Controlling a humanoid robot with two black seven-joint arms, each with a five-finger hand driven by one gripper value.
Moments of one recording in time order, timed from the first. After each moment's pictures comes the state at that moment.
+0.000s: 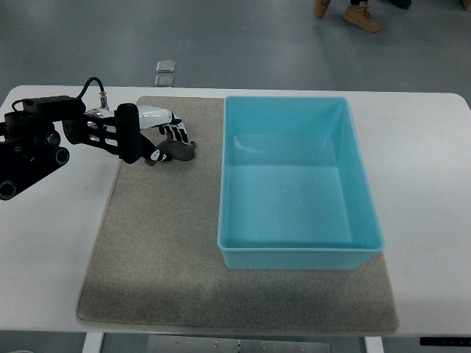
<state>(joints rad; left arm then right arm) -0.97 0.56 -0.36 -0.98 1.56 -0.21 -0.26 0.00 0.00 0.00 0.09 -0.05 0.25 0.02</state>
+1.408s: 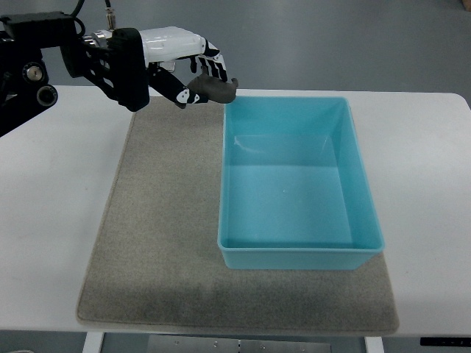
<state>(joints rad) -1.21 0.63 -0.38 -1.27 1.49 -0.22 -0.29 0.00 0.00 0.00 0.09 -0.04 0.25 0.02</state>
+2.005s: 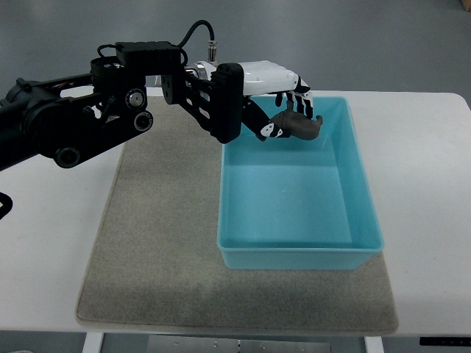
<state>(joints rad) -1.22 0.34 -0.35 -1.17 1.51 -0.22 -0.23 0.00 0.00 0.00 0.09 -0.05 0.25 0.02</state>
